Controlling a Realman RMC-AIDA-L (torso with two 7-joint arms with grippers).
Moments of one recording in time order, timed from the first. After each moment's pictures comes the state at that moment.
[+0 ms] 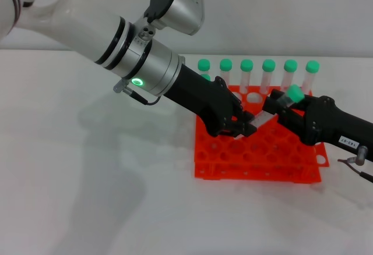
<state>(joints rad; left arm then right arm) -1.37 -2.08 2.85 -0.43 0.19 1.51 -1.27 0.53 2.01 -1.25 -0.36 -1.05 -1.43 1.11</state>
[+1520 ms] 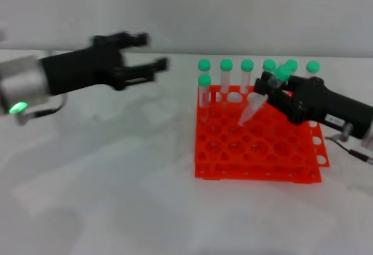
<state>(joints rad) -0.91 -2.08 2.85 -0.67 -0.55 1.71 -1.12 0.60 2.01 -1.25 -0.36 -1.04 -1.35 1.11</state>
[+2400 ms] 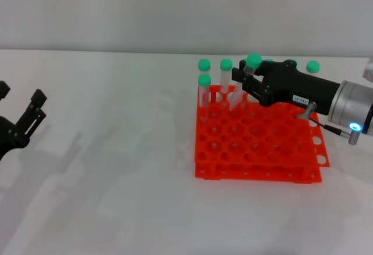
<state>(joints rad) -0.35 -2.08 2.85 -0.18 -1.20 1.59 -0.54 0.72 2.03 -1.31 -0.36 -1.04 -1.10 1.04</state>
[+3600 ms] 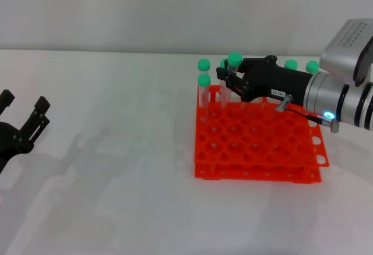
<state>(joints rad) -0.34 -2.08 2.85 -0.15 -1.19 1.55 -0.53 0.81 2.03 -1.50 -0.35 -0.92 -0.90 1.03</state>
